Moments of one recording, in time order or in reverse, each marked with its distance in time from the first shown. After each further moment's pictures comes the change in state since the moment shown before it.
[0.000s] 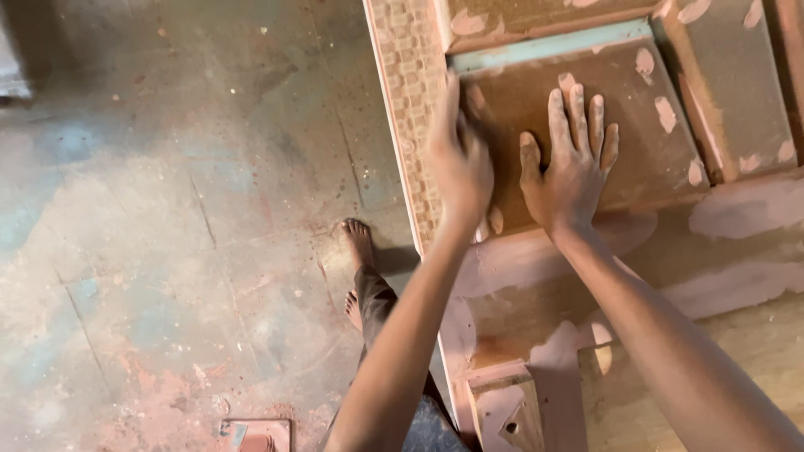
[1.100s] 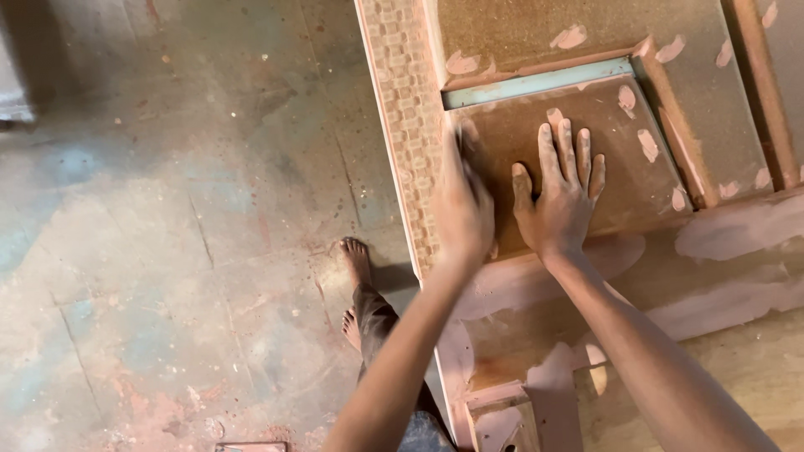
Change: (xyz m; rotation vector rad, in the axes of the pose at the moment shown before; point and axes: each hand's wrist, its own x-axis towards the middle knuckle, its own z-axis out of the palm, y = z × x) left_hand -0.022 -0.017 -0.001 0.207 -0.085 0.063; right_hand -0.001 -0.002 0.000 -0.011 0.022 0.004
